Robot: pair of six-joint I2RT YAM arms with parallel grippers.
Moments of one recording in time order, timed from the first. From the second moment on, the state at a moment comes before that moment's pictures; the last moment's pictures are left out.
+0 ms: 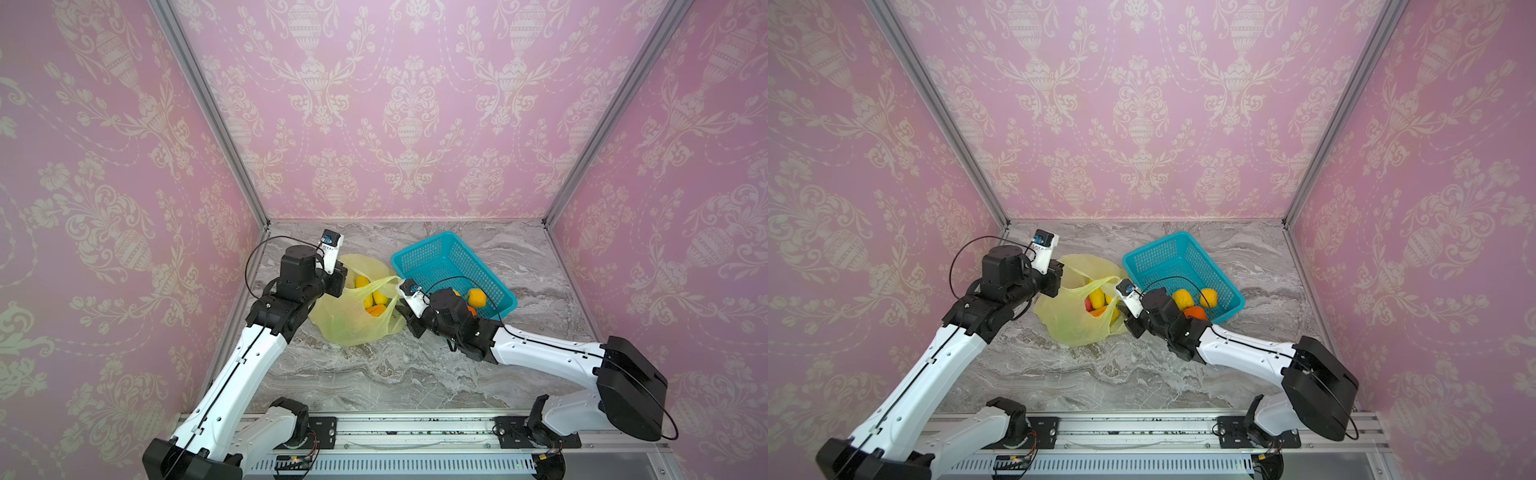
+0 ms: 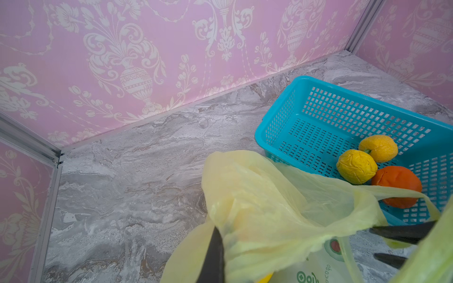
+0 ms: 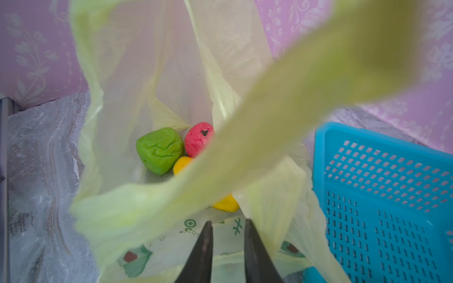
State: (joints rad) left arm -0.28 1.03 1.04 -0.48 0.07 0.08; right arm 0.89 1.42 0.81 0.19 0.09 -0.02
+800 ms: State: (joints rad) left arm -0.28 1.02 1.04 -0.48 0.07 0.08; right arm 1.09 1.73 1.08 0.16 0.04 -0.03
